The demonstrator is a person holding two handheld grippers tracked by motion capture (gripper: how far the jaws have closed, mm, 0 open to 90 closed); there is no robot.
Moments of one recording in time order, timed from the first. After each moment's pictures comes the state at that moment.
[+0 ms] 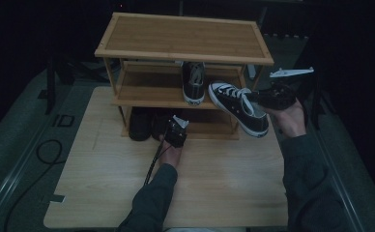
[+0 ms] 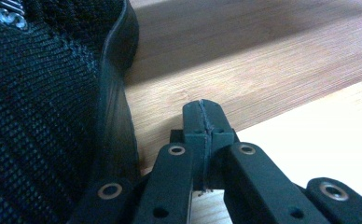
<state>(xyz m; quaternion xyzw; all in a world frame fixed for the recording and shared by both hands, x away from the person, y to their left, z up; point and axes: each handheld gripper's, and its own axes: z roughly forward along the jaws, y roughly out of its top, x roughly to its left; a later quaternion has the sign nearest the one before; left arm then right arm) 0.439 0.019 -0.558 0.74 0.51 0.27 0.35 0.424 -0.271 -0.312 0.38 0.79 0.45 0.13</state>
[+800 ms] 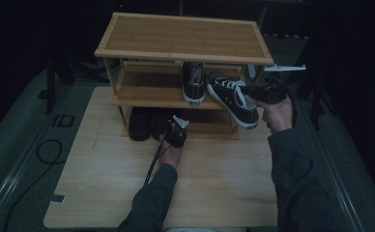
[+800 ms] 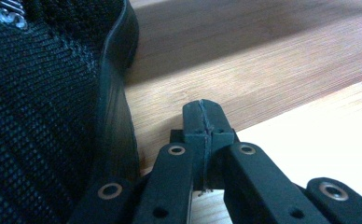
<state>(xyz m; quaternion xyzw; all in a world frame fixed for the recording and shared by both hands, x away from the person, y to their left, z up) 0.440 0.019 -0.558 0.74 0.50 0.26 0.35 0.446 -0.255 -0.319 0.43 0.75 0.48 0.14</state>
